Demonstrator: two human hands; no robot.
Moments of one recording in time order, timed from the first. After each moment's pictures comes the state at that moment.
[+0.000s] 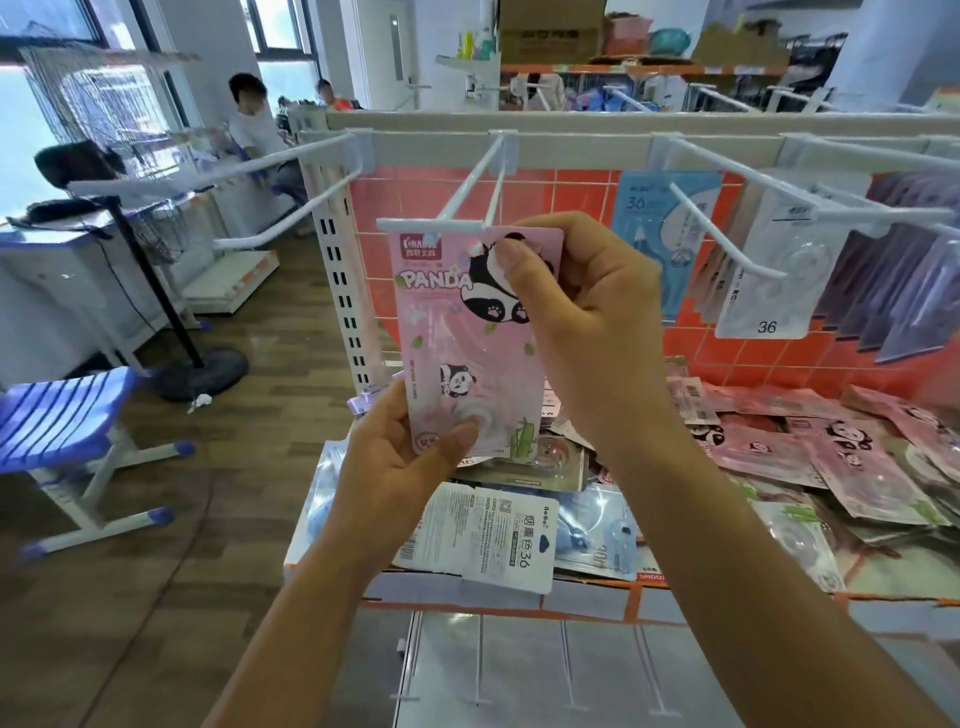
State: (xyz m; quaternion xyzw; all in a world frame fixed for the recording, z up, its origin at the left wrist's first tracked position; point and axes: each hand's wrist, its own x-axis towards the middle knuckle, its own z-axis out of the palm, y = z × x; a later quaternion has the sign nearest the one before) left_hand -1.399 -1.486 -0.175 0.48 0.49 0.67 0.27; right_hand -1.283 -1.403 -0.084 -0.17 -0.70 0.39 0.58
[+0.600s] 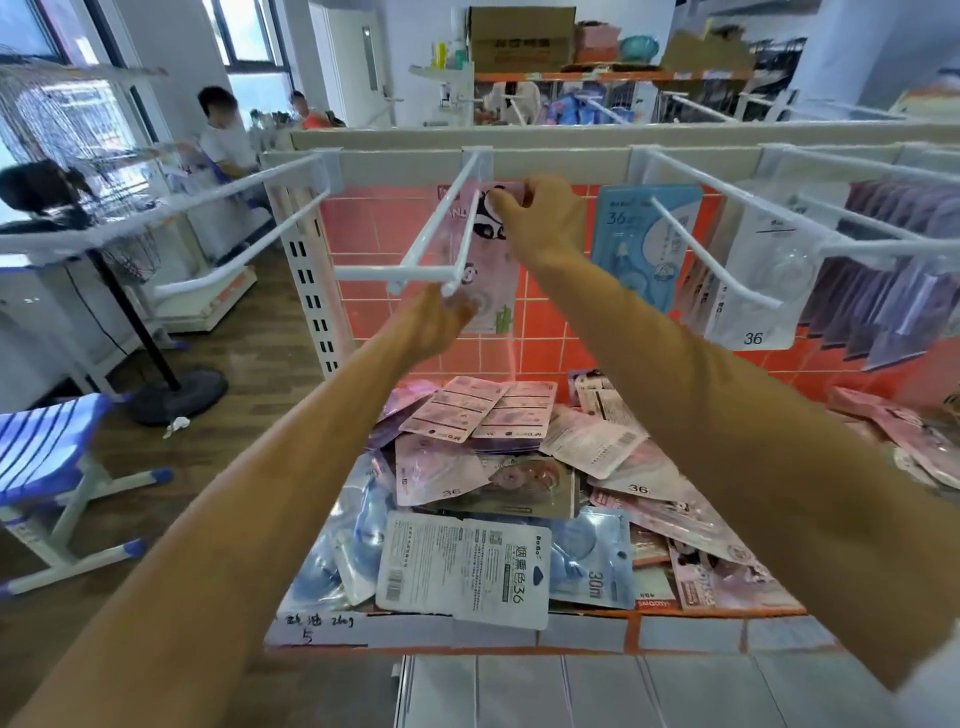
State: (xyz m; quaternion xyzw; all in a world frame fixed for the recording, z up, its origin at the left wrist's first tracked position) left_hand -1.475 -1.297 -0.136 0.54 0.75 0.34 0.15; right_hand -1.360 -1.224 -0.069 -0.43 -0.73 0.24 0.48
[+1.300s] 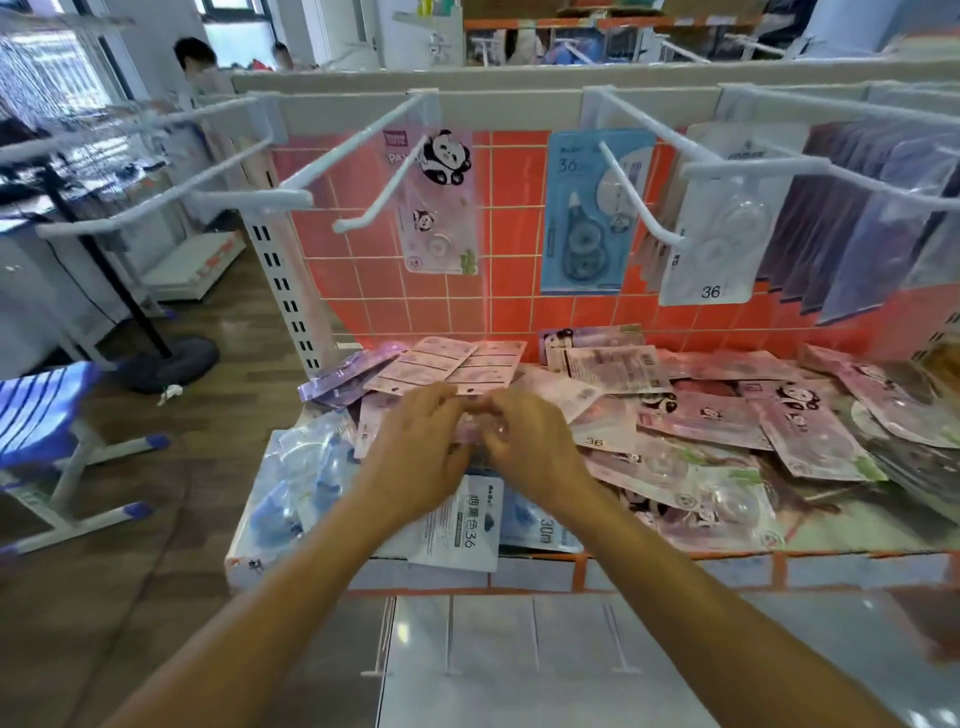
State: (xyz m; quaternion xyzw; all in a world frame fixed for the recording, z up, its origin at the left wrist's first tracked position) left_hand -1.394 -1.404 -0.243 0.68 0.69 0.24 -0.02; right_hand -1.254 -1.346 -0.220 -0.35 -0.85 0.26 0.28
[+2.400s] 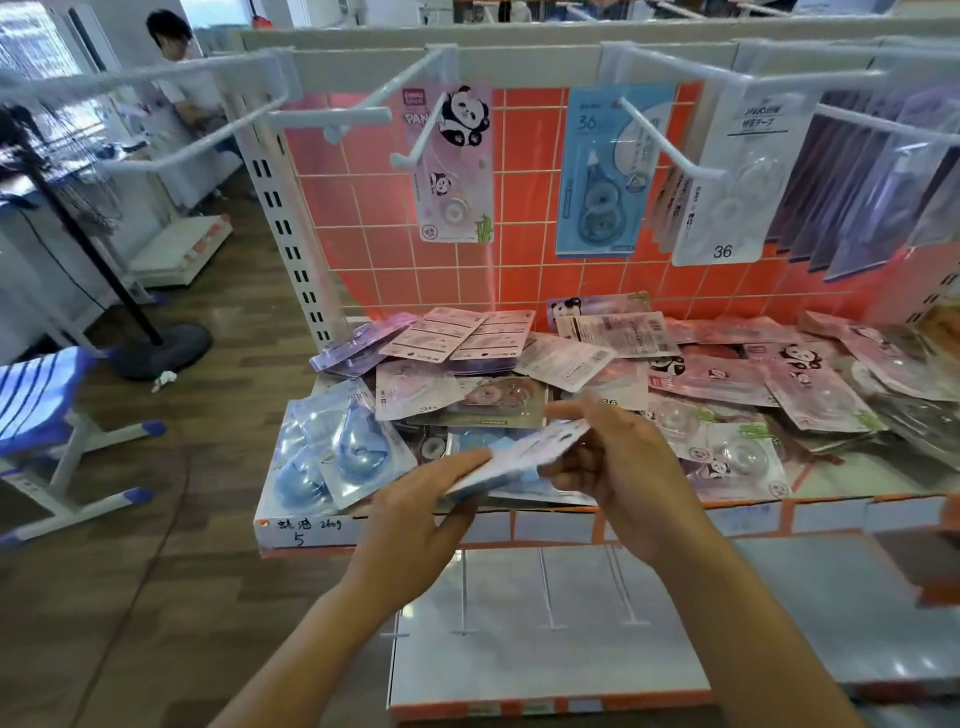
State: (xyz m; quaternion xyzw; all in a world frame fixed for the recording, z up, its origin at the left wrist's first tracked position) left_hand -1.381 -1.497 -0.282 0.67 0.61 0.42 0.09; right_hand -1.200 -1.418 -0.202 -0.41 -0.46 0.70 0.37
